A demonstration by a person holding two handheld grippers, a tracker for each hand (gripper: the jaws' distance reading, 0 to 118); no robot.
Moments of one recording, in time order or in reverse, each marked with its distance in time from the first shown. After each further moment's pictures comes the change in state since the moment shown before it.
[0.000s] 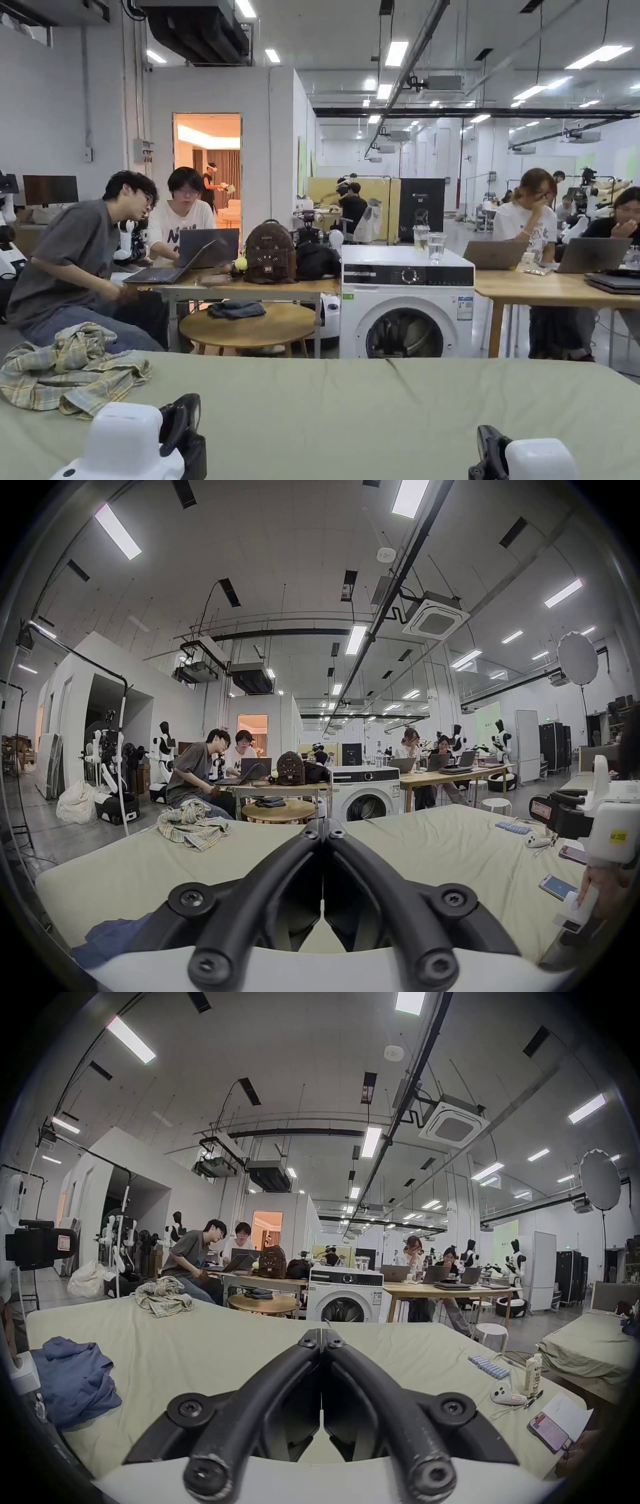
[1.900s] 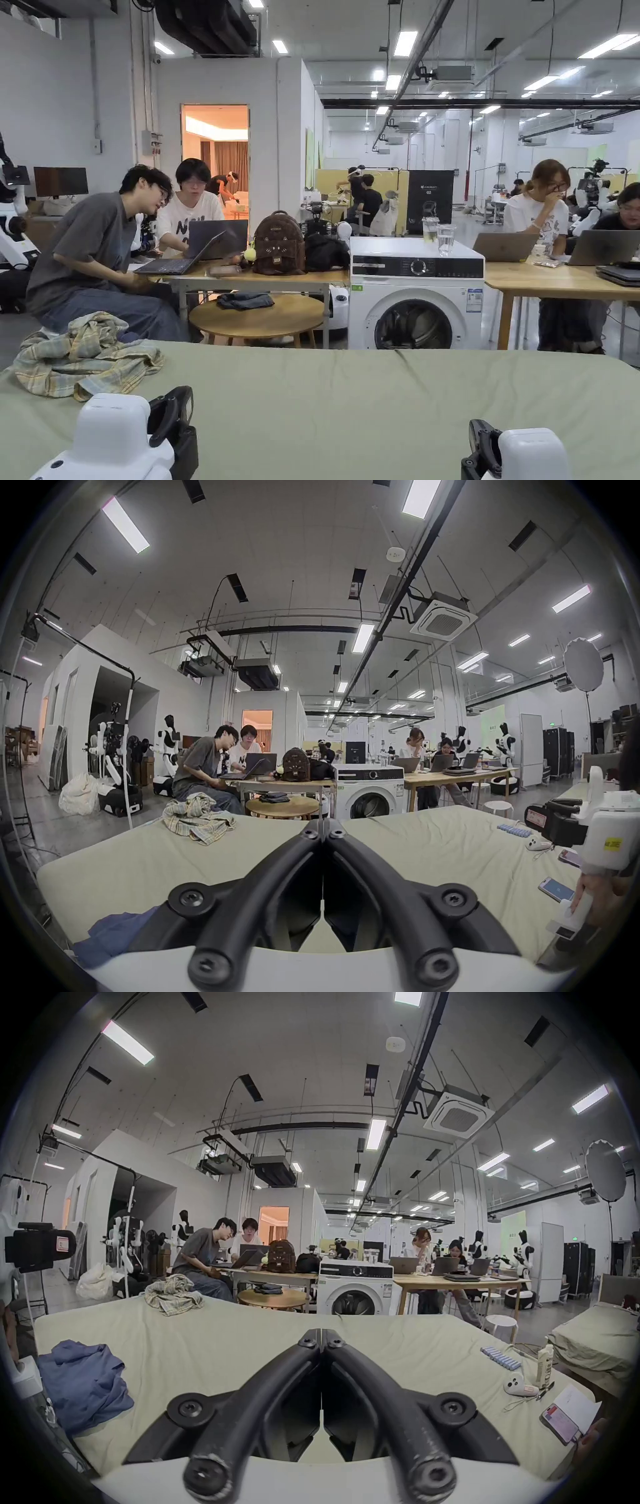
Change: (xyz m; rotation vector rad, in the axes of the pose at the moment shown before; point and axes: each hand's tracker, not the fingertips) left arm -0.003 0.045 0.024 0.014 -0.027 0.056; right arm -0.016 -0.002 -0.005 -0.034 0.042 -0.026
